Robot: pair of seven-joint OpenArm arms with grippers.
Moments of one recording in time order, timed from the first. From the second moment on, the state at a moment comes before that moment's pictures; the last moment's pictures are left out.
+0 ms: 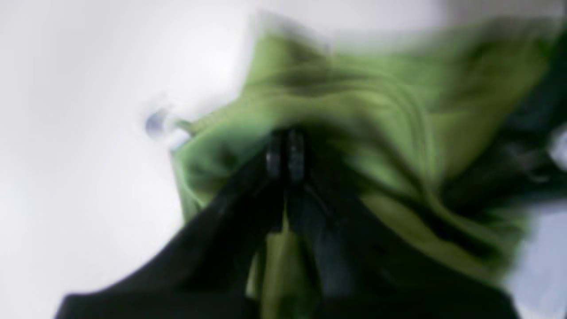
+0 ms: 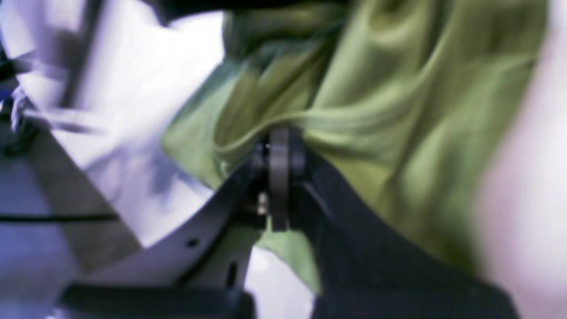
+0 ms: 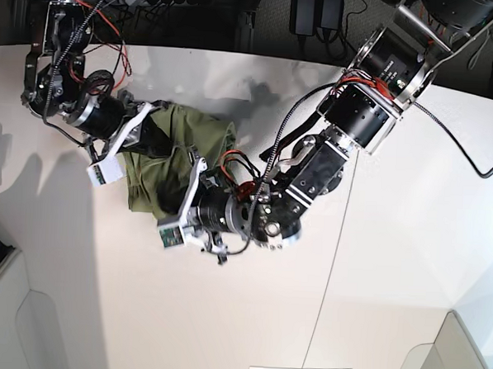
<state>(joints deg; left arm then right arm) -27.7 -2.4 36.3 73.2 -14.5 -38.0 37.3 -6.4 11.7 7.1 97.8 41.4 33.5 -59.7</state>
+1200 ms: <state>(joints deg) -6.2 -10.9 23.7 83.8 -18.2 -38.4 37.5 3.1 12.7 4.5 77.9 32.1 34.2 -47.5</state>
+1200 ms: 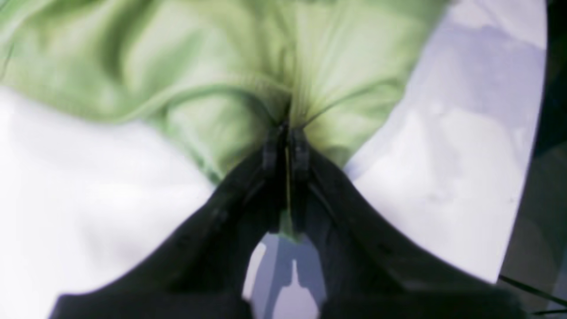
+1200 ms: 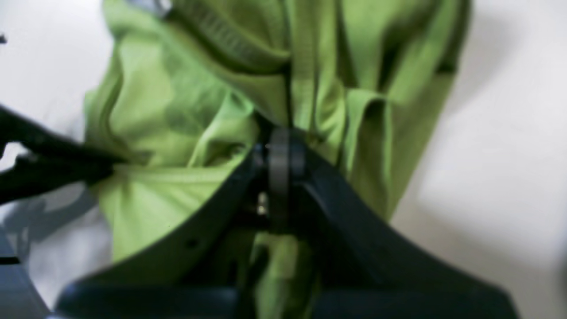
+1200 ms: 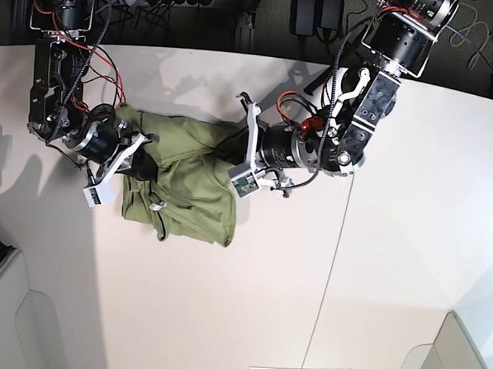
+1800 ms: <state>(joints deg) 0.7 -16.6 16.6 100.0 -36.4 -38.1 50.3 1.9 13.0 8.6 92.5 38.6 33.5 -57.2</state>
